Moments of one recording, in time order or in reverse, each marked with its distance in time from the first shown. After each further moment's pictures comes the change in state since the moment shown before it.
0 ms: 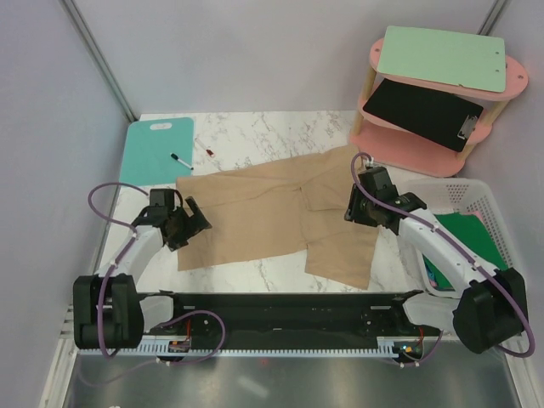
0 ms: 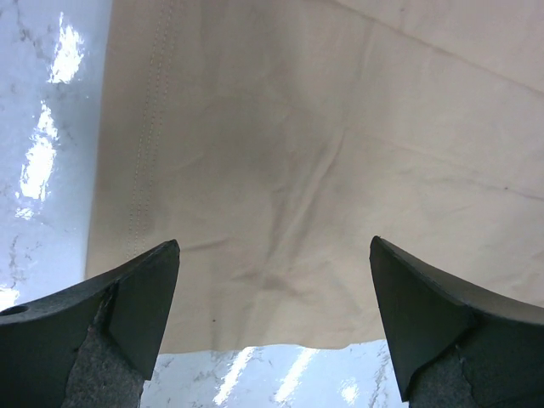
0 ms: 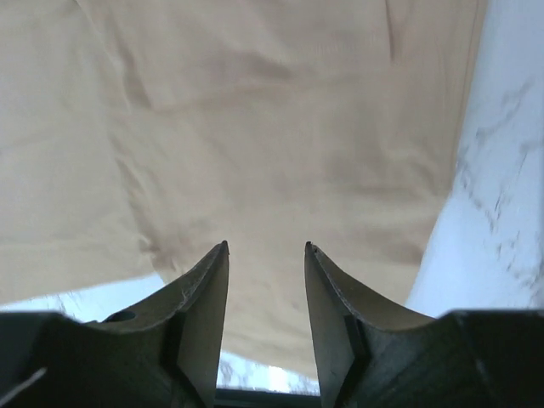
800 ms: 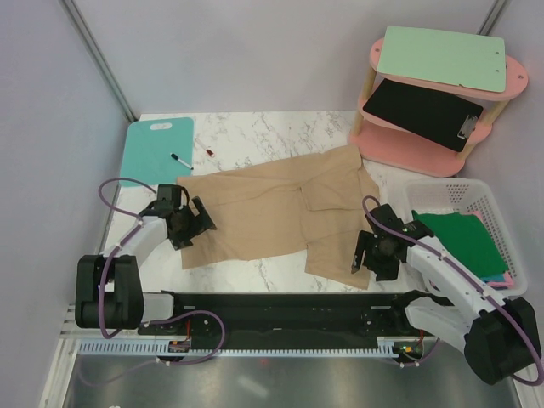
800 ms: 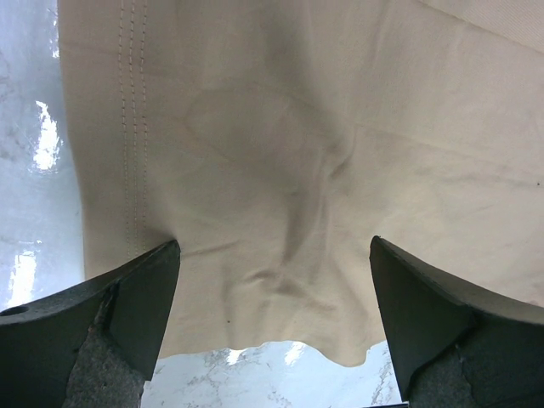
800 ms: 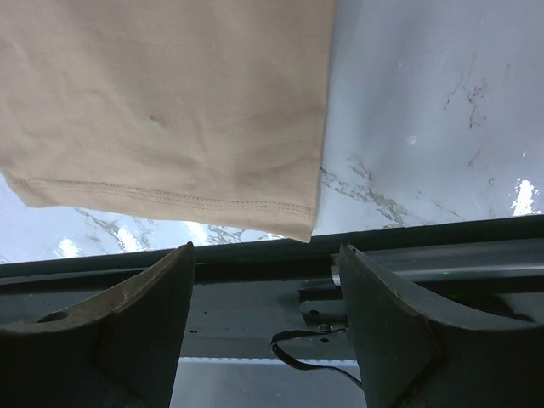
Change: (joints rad) left arm -0.041 0.156 0.048 -0.012 0.011 0.001; right arm 0.000 -0.231 -0.286 -0.393 -0.177 0.147
